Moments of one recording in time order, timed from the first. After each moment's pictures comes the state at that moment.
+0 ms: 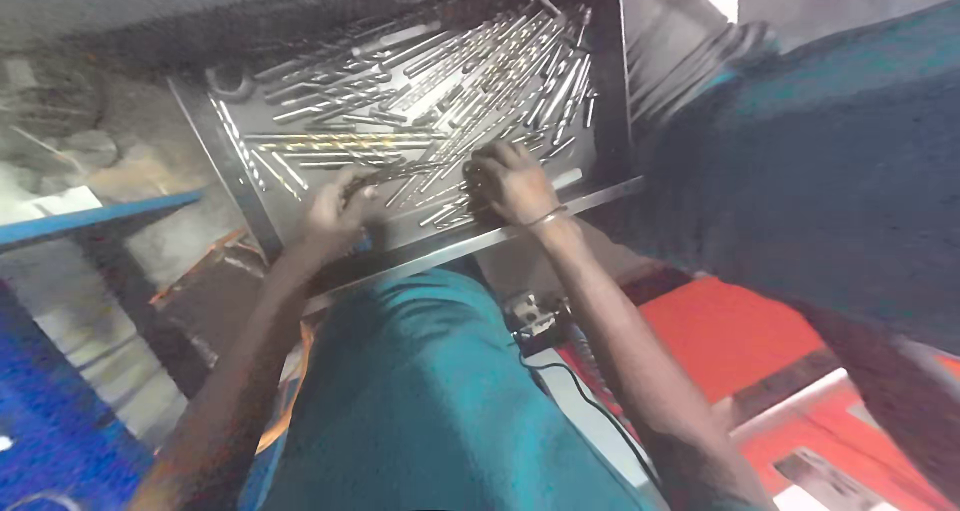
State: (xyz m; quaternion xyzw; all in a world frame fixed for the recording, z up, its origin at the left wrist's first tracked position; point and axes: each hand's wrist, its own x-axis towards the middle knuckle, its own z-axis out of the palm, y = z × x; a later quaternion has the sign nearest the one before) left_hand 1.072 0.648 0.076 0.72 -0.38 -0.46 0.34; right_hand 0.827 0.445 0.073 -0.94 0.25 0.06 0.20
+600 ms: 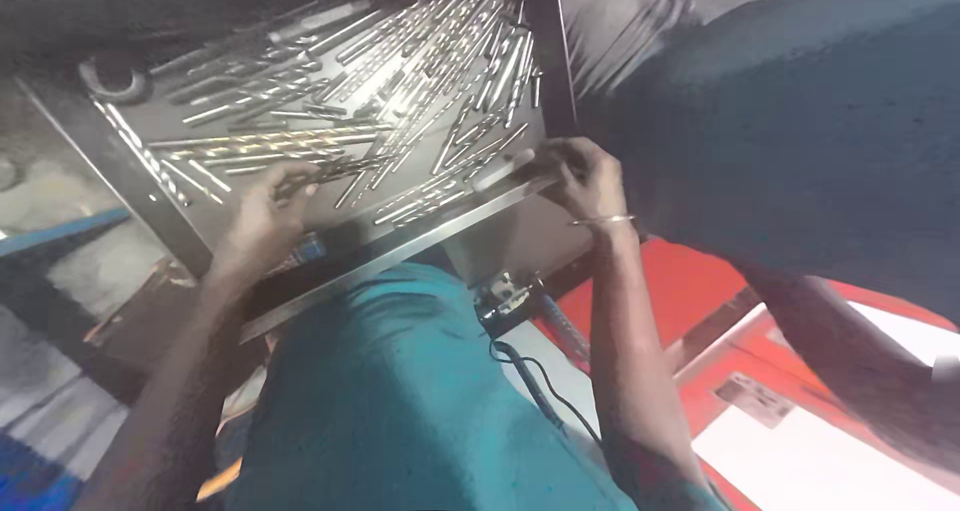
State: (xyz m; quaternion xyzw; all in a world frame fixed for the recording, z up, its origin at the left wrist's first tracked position) left_hand 1.076 0.640 0.067 0.74 -0.40 -0.44 0.32; right_hand 0.706 0.402 0.136 -0.81 0.51 0.01 0.29
